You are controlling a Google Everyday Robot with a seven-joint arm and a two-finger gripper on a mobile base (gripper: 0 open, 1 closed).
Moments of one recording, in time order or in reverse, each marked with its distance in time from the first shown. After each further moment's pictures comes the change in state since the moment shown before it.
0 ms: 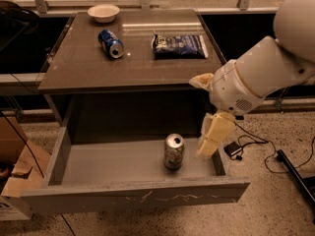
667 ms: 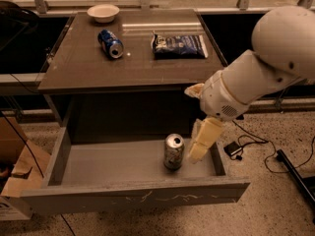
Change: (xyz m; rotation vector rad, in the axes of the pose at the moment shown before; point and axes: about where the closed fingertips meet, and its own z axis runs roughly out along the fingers) arm 0.012 -0.005 0.033 -0.037 0.013 0.069
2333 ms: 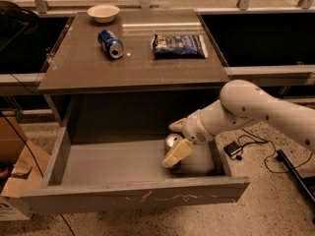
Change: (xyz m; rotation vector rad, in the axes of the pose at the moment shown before) arm 0.063 -0.046 0.163 -0.095 -0.181 0.210
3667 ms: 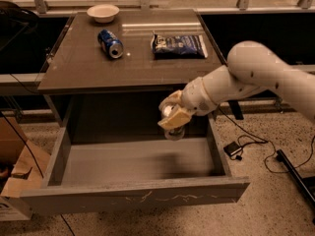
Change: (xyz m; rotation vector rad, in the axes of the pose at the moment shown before) arm -0.082 -0.009 -0.055 -0.016 -0.091 -0.188
